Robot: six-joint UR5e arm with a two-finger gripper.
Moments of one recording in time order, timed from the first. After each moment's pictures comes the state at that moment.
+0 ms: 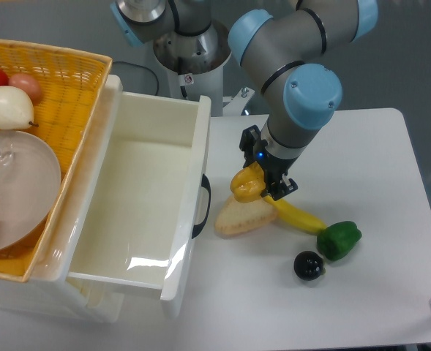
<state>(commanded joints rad) 2.58 -1.88 -1.44 -1.55 1.45 1.56</state>
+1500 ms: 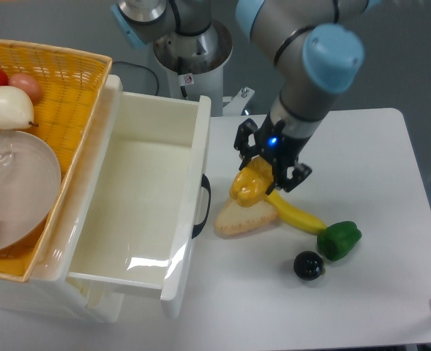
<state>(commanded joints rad) 2.68 -1.79 -1.39 -1.56 1.20 1.23</state>
